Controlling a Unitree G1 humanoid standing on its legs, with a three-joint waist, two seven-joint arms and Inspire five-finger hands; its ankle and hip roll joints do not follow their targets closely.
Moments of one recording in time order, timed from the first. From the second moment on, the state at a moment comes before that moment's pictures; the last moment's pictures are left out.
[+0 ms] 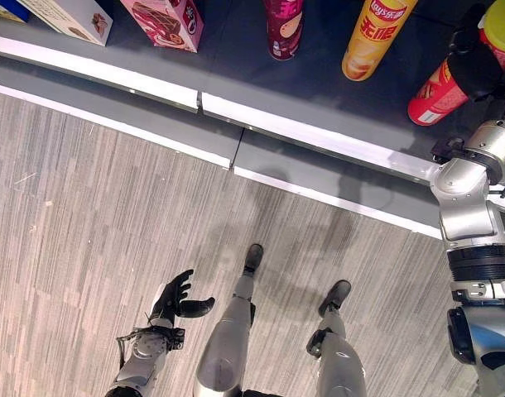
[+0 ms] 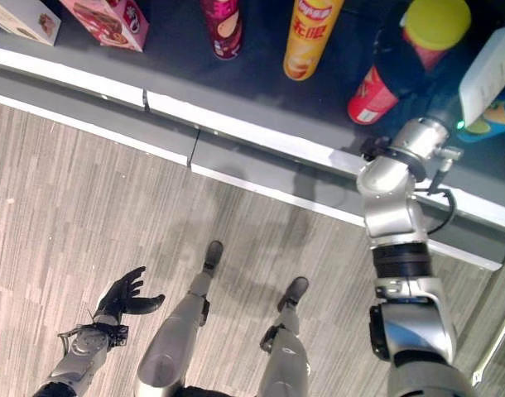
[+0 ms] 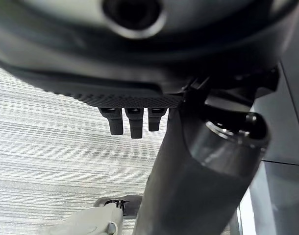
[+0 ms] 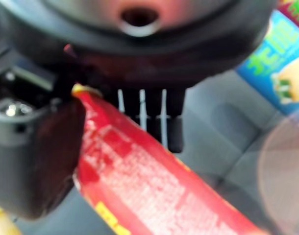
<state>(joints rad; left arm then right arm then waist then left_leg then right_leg) -0.03 0.37 -0.22 0.61 -0.27 -0.10 0.13 -0.81 -0.65 -0.01 0.34 -0.23 0.06 -0.79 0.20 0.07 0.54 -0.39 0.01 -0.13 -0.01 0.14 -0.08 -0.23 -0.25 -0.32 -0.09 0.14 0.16</state>
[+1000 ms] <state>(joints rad) -0.03 0.37 -0.23 0.61 -0.27 -0.10 0.14 -0.84 -0.66 -0.01 0.39 -0.21 0.06 -0.82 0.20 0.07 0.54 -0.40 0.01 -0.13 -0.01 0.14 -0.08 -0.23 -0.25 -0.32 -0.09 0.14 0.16</state>
